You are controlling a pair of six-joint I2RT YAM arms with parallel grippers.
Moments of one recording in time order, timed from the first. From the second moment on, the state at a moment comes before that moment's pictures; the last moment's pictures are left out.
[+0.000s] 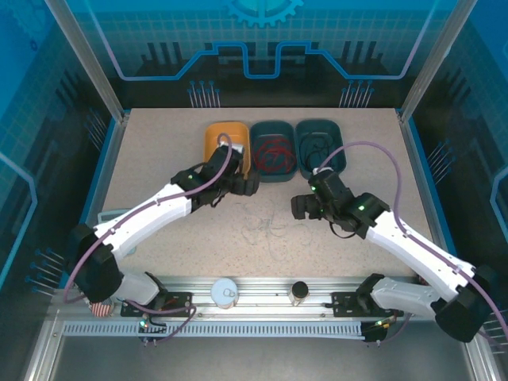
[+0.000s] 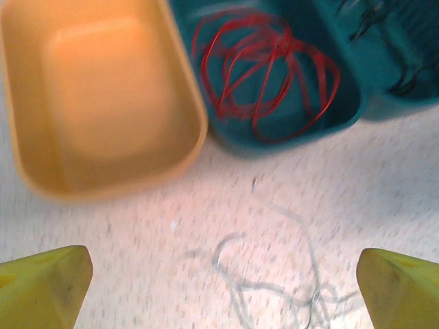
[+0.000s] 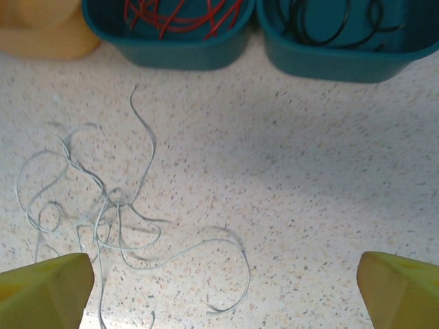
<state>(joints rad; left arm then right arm) -0.65 1.41 1.14 -0.55 -0.24 -0.43 0.69 1.11 0.96 -0.81 0.26 0.49</state>
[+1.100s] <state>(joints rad) -0.65 1.54 0.86 -0.33 0.03 -0.77 0.71 1.50 1.03 -0.74 0.11 0.63</state>
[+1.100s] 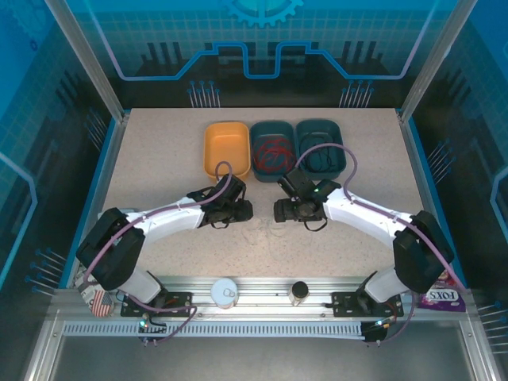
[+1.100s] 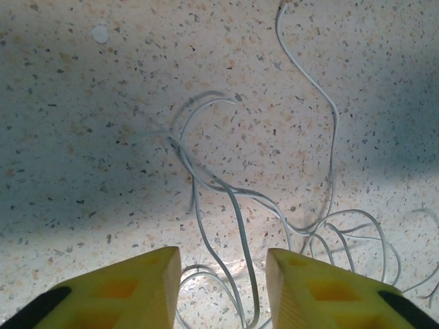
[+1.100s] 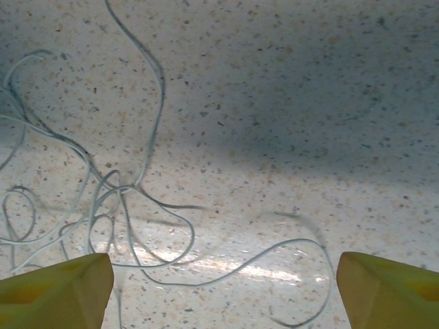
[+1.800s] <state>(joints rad) -0.65 1.49 0.83 -0.31 0.01 -0.78 0.78 1.71 1.13 -0.62 0.02 0.64</state>
